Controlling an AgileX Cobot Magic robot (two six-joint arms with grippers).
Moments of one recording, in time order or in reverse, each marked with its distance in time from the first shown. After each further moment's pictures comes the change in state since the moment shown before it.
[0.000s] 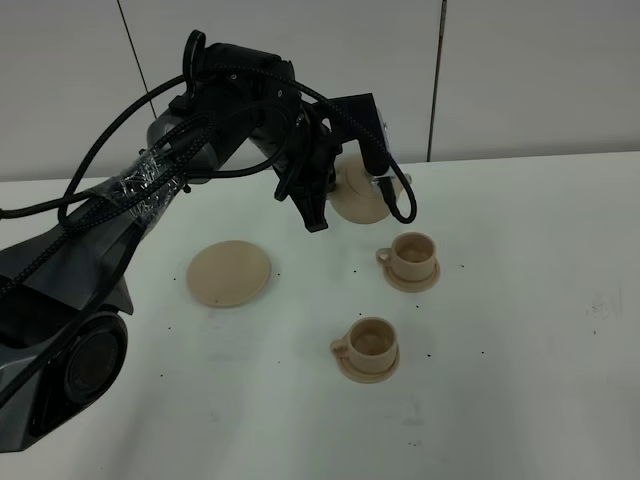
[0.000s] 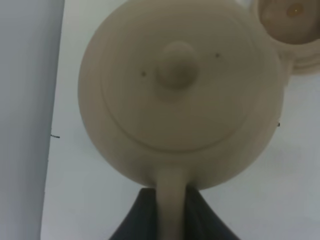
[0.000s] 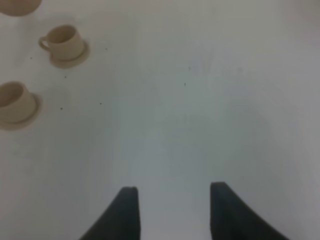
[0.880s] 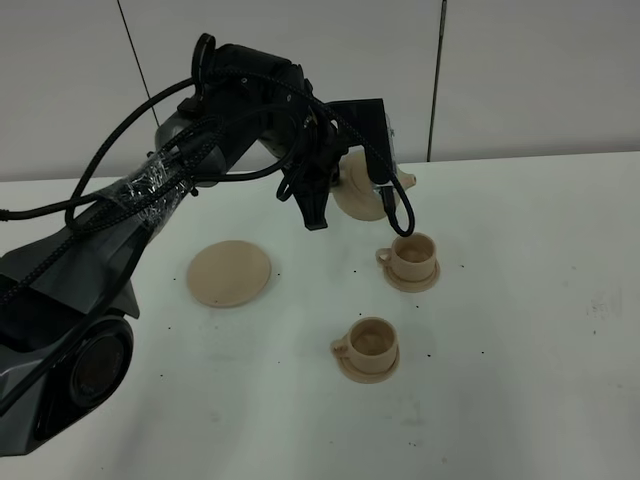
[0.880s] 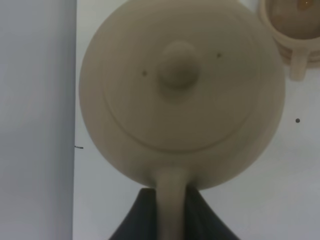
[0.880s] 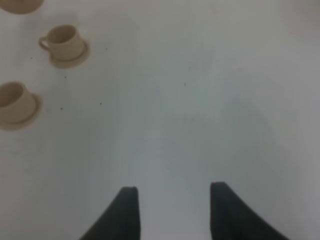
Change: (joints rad) left arm -0.017 0.008 0.000 0.045 -0.044 0.068; right arm 0.000 0.000 0.000 0.000 0.000 0.000
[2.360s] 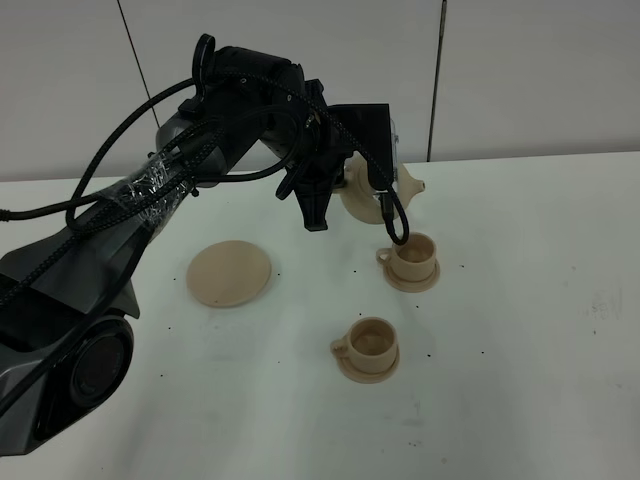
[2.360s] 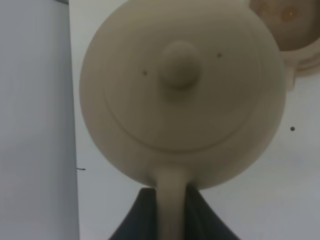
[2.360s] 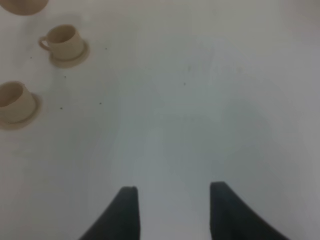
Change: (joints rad) left arm -0.001 -0.003 0.000 -0.045 -0.004 0.091; right arm 0.000 0.000 0.000 0.000 0.000 0.000
